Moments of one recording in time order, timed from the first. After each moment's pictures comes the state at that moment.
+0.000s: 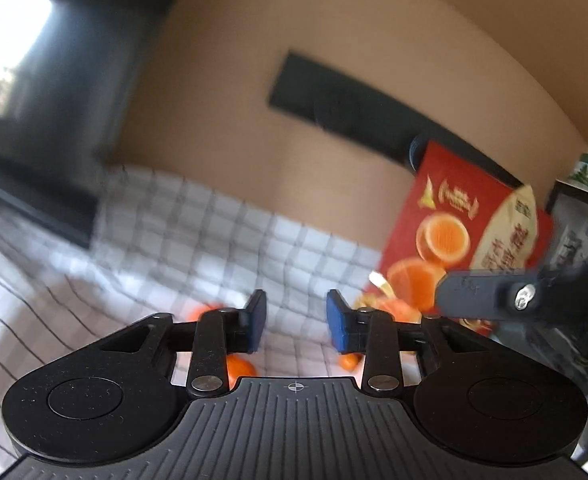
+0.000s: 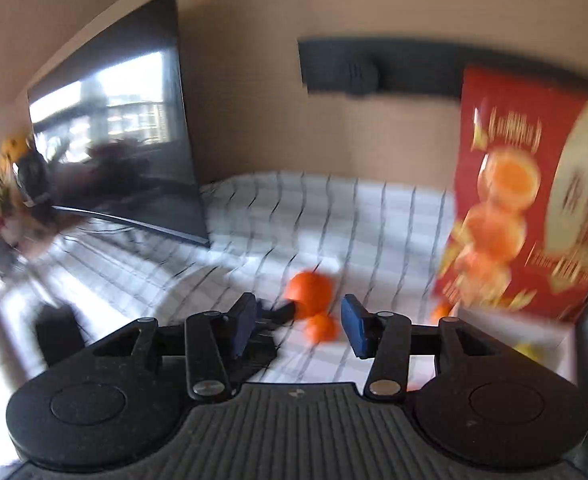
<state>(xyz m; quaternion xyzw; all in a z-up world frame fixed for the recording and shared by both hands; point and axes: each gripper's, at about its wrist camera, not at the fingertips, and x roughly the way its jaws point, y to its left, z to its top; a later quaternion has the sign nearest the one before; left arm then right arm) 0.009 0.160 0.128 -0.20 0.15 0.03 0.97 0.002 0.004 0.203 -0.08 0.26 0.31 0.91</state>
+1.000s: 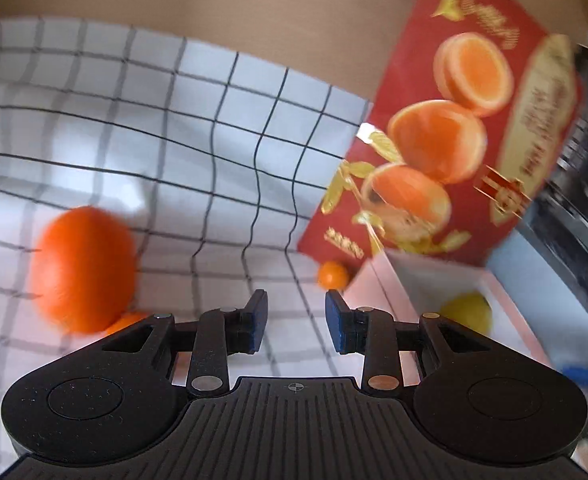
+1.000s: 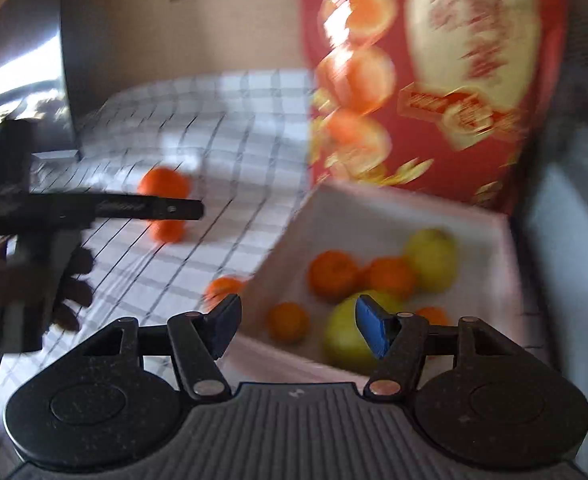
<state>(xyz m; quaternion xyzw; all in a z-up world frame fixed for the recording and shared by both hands) 0.186 0.124 0.014 -0.18 0.31 -0.12 0.93 0.067 -0.142 0.052 -0.07 0.28 0.24 0.93</state>
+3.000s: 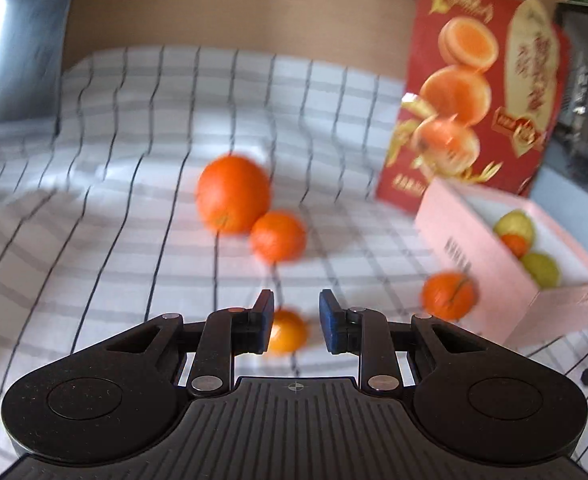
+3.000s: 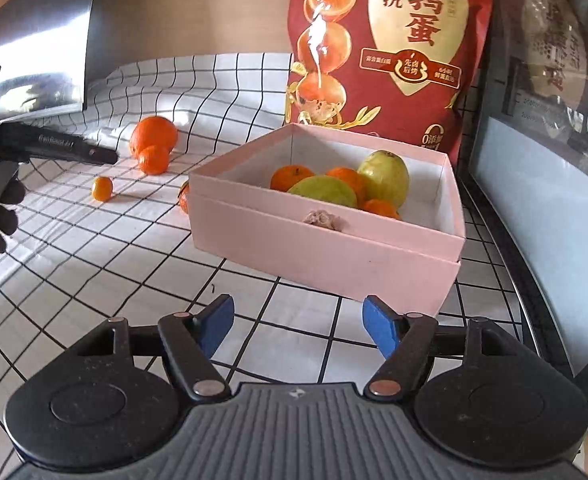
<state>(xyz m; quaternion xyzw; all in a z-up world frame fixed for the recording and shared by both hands) 0.045 0.152 -0.011 -0.08 0.28 -0.02 0.95 -0.002 -0.198 -0.038 -0.11 0.23 0.22 0.94</state>
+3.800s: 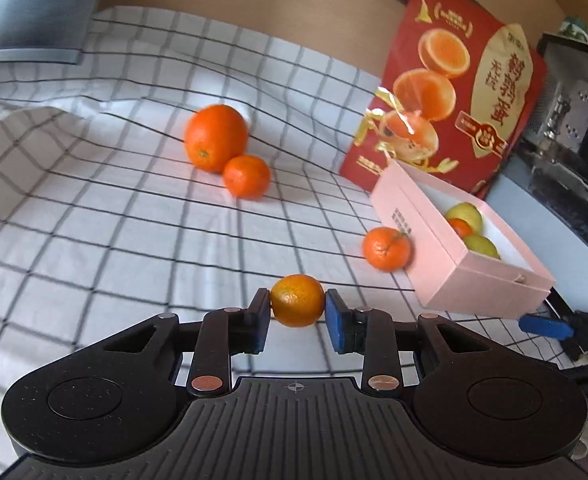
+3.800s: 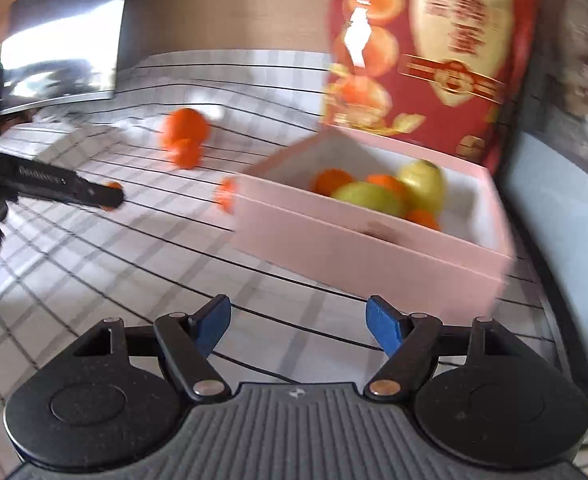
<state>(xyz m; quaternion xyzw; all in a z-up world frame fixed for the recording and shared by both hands) -0.018 0.142 -0.024 -0.17 0.27 -0.04 0.95 -0.008 -0.167 -0.032 -0.14 0.23 0.27 0.93</state>
